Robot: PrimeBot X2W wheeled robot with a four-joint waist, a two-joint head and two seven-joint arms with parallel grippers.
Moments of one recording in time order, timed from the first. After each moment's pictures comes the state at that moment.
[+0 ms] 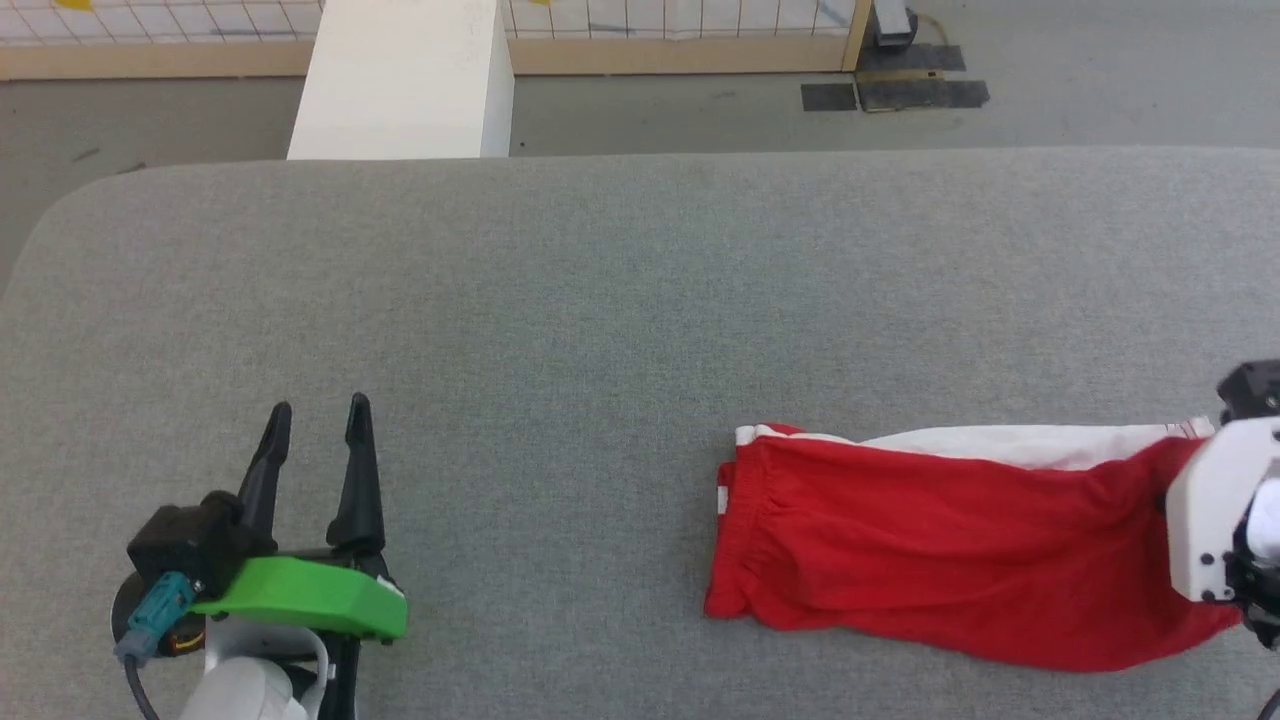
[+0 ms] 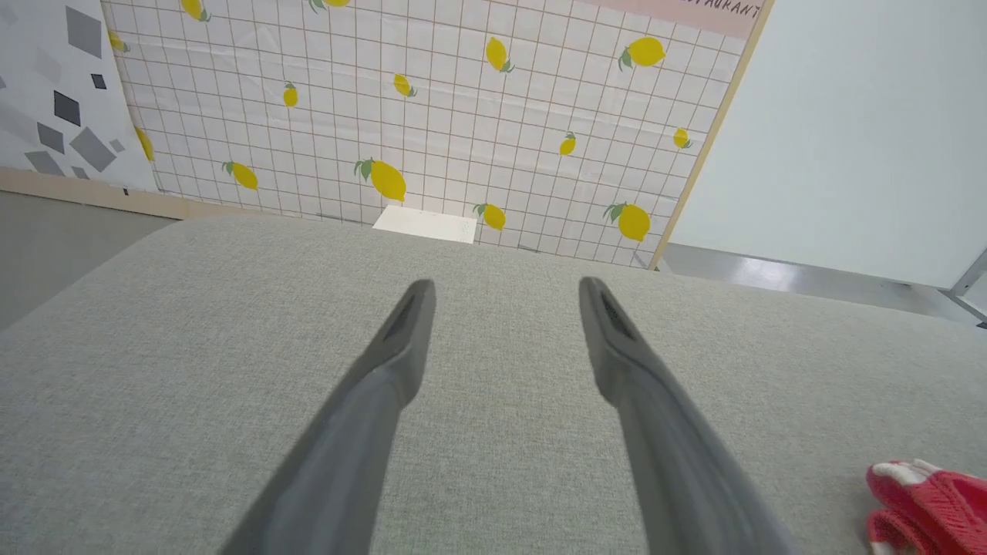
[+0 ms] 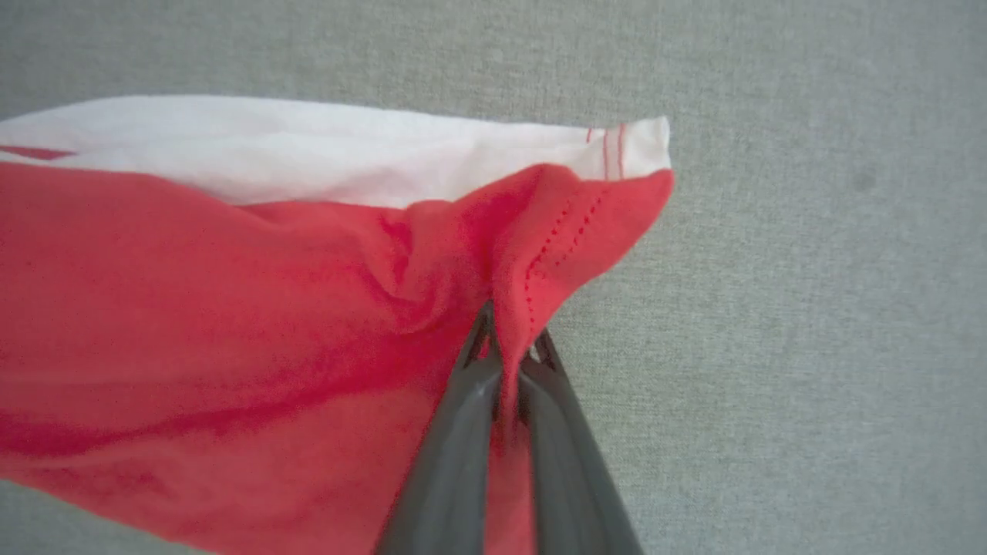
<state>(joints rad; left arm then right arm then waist) -0.07 0.31 -0.22 0.00 -0.53 0.12 -0.26 -0.24 -0.41 -0.07 0.21 0.32 0.13 0.87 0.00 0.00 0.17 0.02</state>
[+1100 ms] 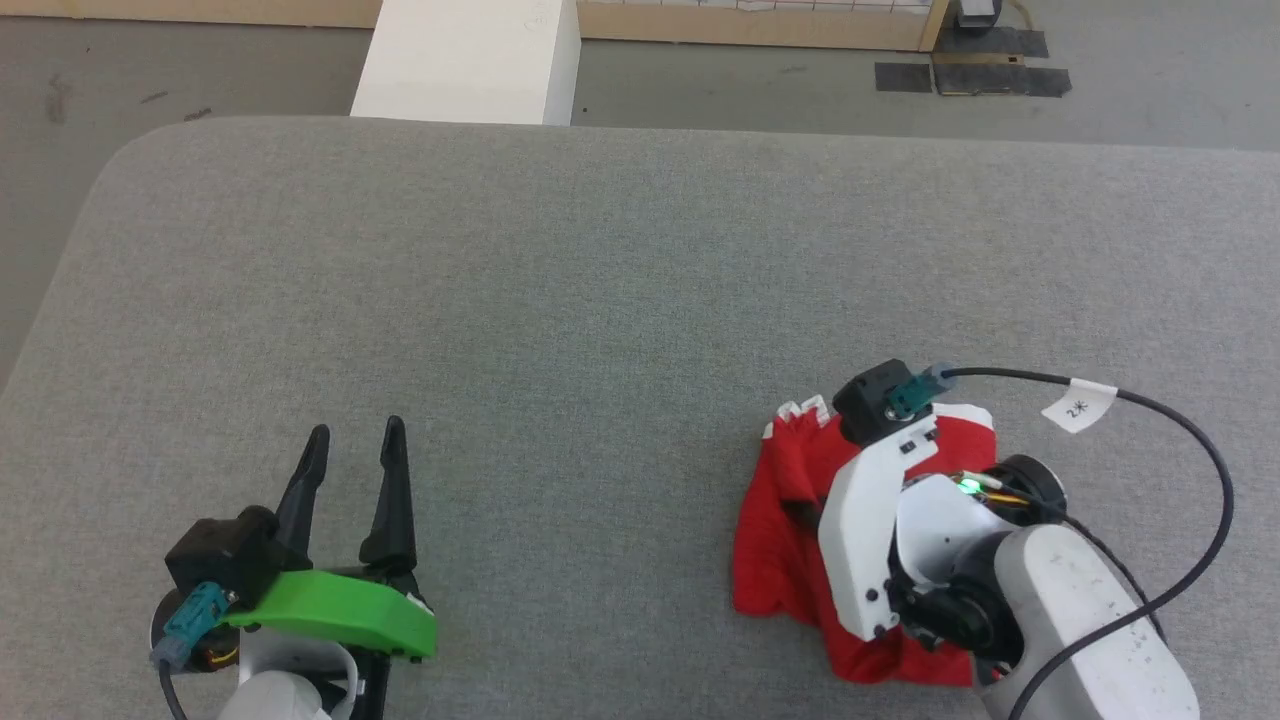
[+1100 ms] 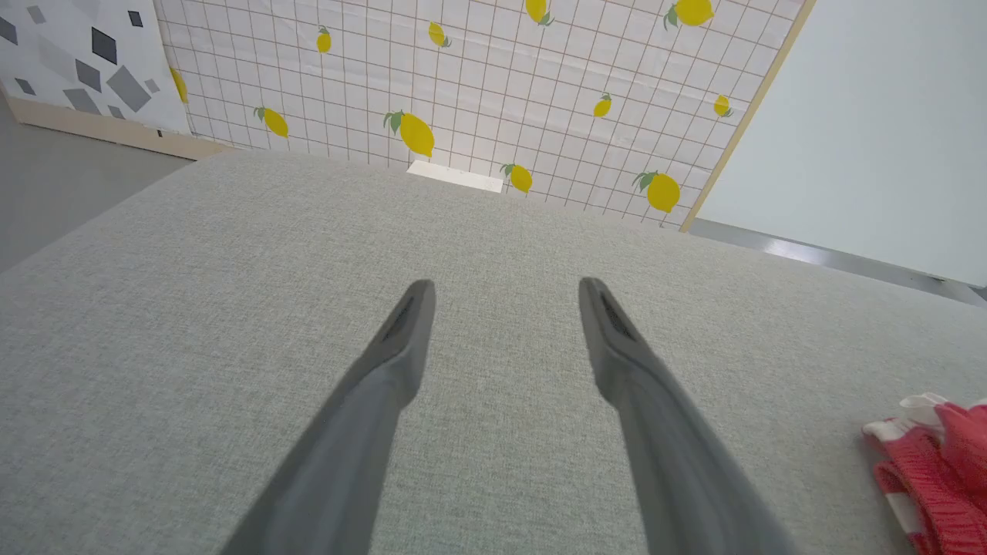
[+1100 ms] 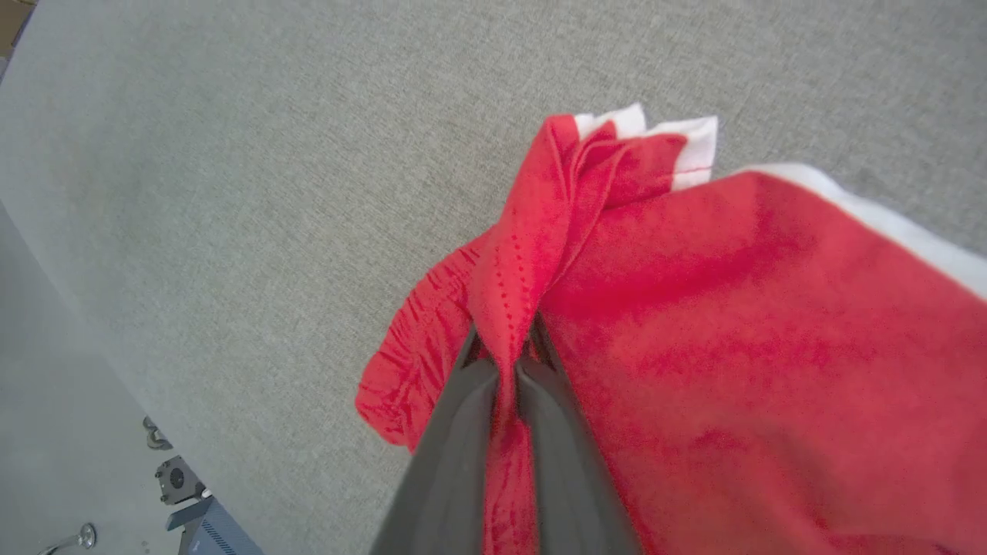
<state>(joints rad) -0.05 0.28 -0.25 0.02 -0.54 0.12 -0.25 -0.31 -0.12 0.33 0.10 0.38 0.13 0.85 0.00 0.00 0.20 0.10</state>
